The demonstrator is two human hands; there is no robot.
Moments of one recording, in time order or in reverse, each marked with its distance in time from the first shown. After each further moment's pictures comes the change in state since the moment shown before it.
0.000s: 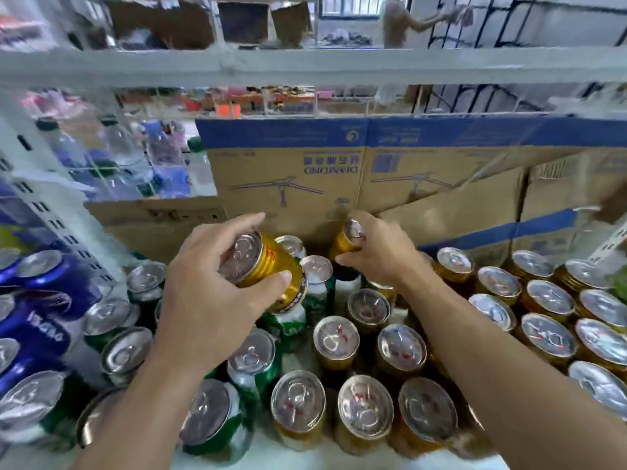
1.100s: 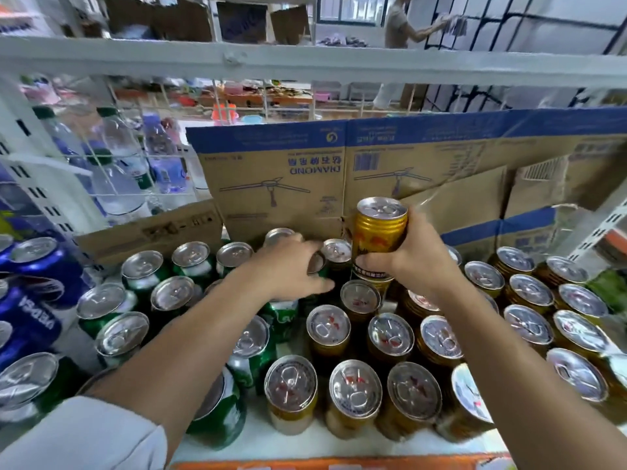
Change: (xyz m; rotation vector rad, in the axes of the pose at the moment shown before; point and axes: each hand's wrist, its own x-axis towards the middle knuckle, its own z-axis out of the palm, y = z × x) left_hand 0.059 -0.028 0.080 0.580 -0.800 0.022; right_hand -0.049 0.018 -0.027 0.544 0.126 0.015
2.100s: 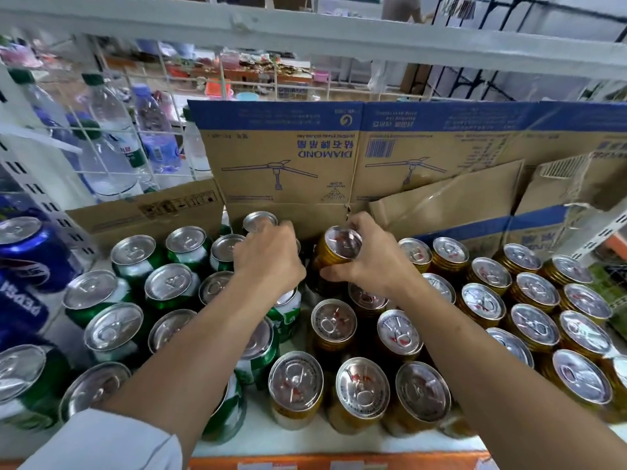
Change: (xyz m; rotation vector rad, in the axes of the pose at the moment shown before) left_hand -0.005 -0.004 0.008 0.059 0.227 -0.368; right_hand 0.011 -0.008 0.048 -0.224 -0.219 0.044
